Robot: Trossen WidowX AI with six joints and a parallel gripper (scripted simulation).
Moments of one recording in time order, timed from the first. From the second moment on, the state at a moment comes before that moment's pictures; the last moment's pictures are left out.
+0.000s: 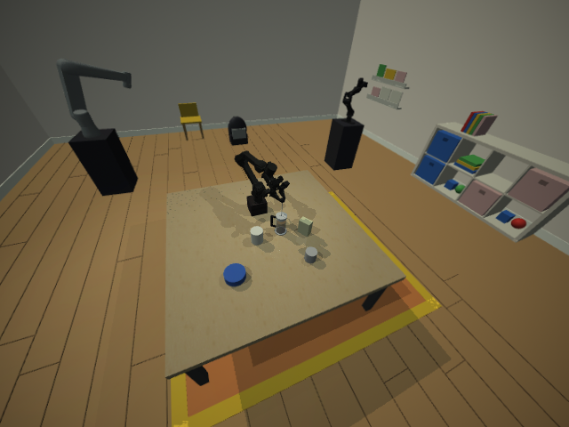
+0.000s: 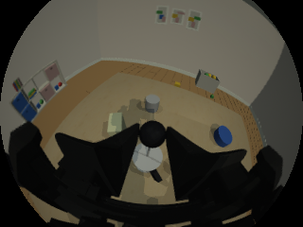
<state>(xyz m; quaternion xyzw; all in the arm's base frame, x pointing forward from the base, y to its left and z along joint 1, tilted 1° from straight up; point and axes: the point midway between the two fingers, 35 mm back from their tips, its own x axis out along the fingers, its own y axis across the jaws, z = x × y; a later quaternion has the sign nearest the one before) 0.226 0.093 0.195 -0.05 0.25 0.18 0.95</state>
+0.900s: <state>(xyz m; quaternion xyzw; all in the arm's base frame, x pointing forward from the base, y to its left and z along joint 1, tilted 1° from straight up) 0.234 0.096 0.186 -0.05 0.22 0.18 0.96</state>
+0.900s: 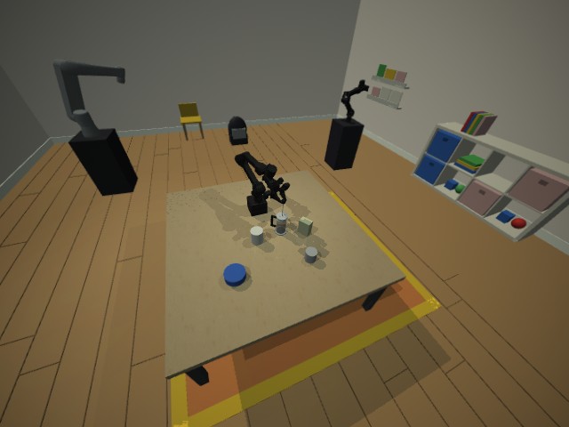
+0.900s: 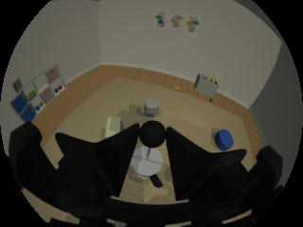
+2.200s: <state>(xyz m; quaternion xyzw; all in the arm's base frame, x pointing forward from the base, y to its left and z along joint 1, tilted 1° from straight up) 0.252 0.102 0.134 -0.04 0.21 0.18 0.96</state>
